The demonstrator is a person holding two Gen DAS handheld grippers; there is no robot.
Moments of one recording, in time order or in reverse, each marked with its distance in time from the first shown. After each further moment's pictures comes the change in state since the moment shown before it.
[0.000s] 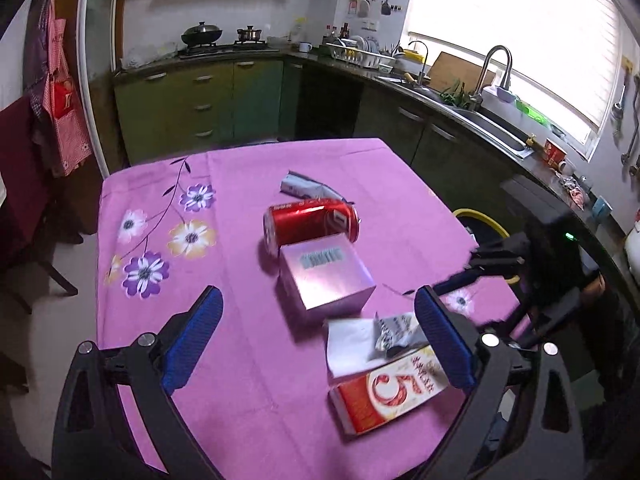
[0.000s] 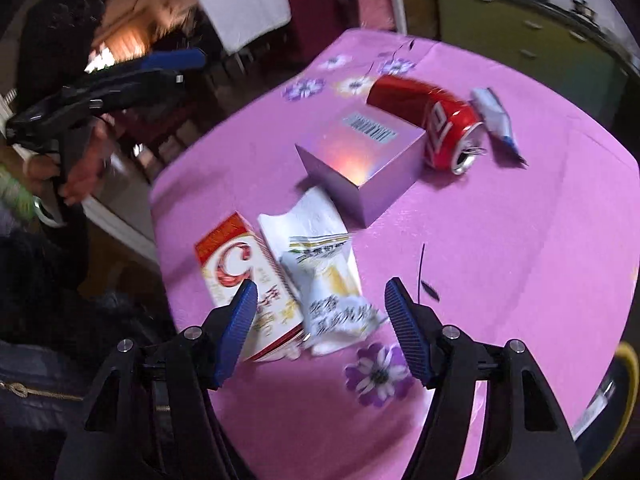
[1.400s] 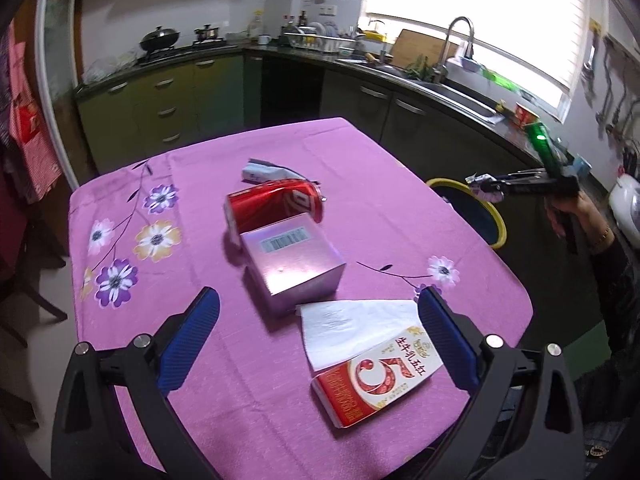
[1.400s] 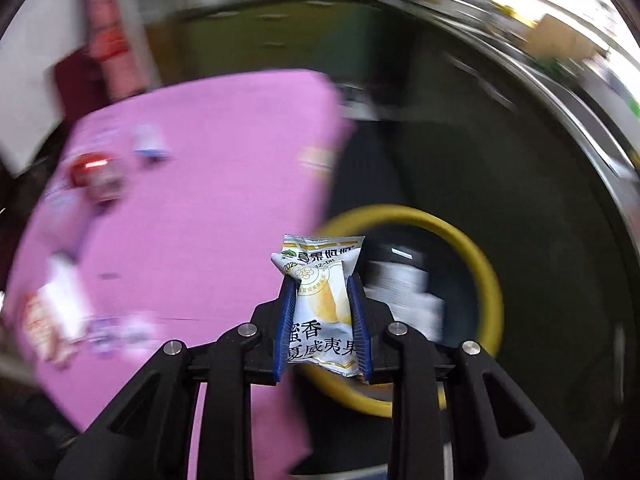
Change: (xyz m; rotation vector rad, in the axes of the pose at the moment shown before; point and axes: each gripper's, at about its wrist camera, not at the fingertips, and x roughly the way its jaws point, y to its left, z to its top) left arm 0.016 -0.030 -0.010 0.140 0.037 -0.080; right arm -0.138 -0.159 -0.142 0.638 -0.133 -0.652
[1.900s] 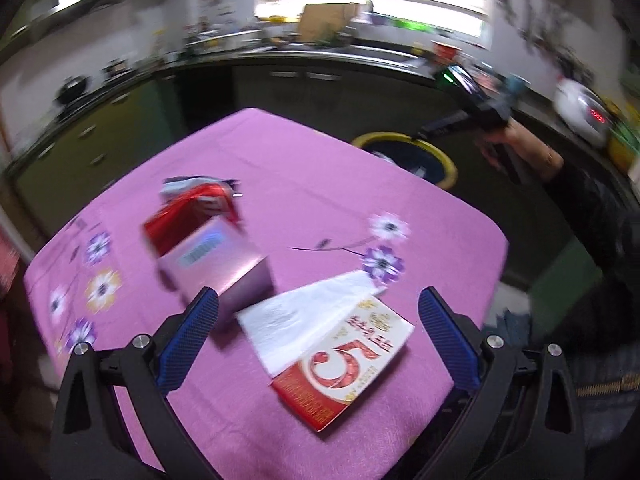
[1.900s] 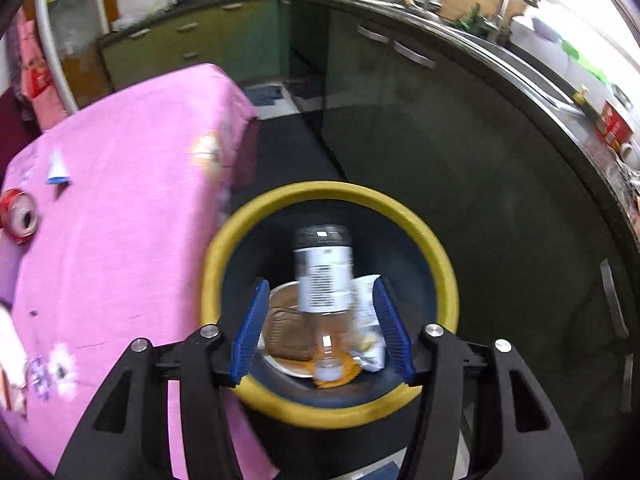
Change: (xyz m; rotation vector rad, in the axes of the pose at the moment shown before) left arm 0.023 -0.045 -0.013 0.336 0.055 -0.179; right arm 0.022 -0.029 -0.010 0.141 -0.030 -0.125
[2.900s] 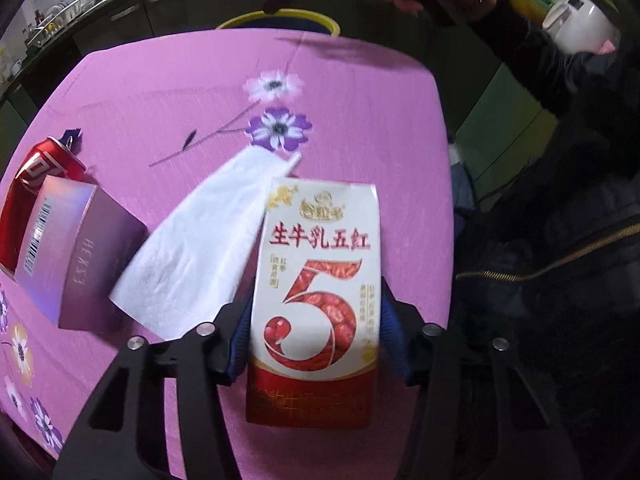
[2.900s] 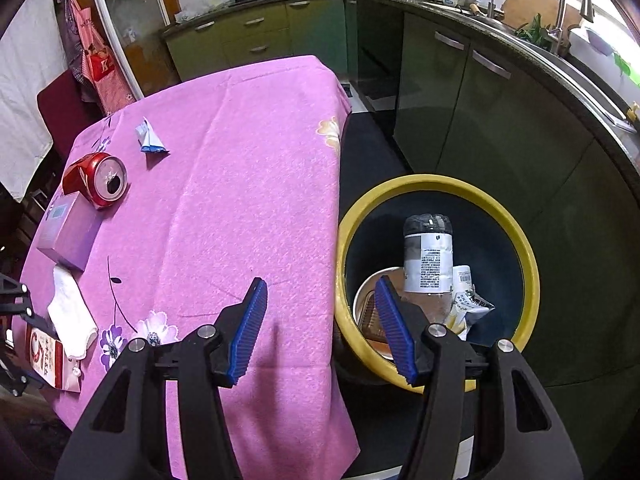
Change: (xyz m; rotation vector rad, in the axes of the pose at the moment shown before) left arm 0.088 -0.024 -0.030 0.374 0.362 -0.306; right arm -0.017 0.065 -0.020 -0.070 0.016 0.201
